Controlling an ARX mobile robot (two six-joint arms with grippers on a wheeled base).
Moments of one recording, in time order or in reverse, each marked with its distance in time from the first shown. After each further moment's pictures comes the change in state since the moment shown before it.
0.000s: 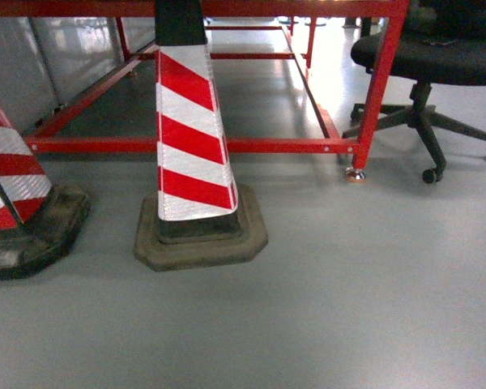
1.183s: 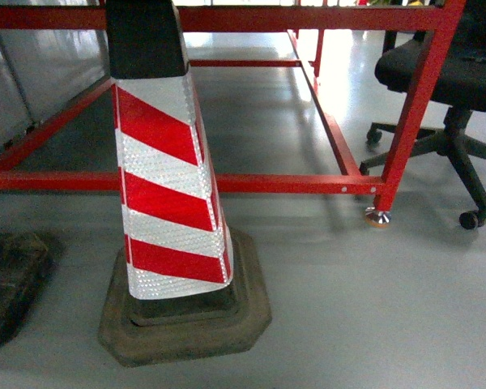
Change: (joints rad) left arm 0.000 0.000 0.000 0.000 0.000 0.000; right arm 0.000 0.000 0.000 -0.001 0.000 0.000
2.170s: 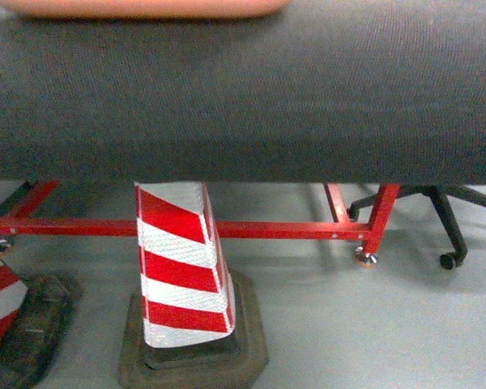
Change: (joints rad) left arm 0.000 0.000 0.000 0.000 0.000 0.011; right arm 0.000 0.000 0.000 -0.001 0.000 0.000
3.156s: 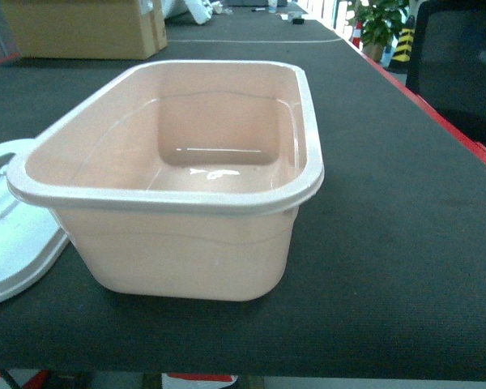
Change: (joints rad) left arm 0.000 0.000 0.000 0.001 0.001 0.002; right arm 0.000 0.000 0.000 0.001 0.001 0.001
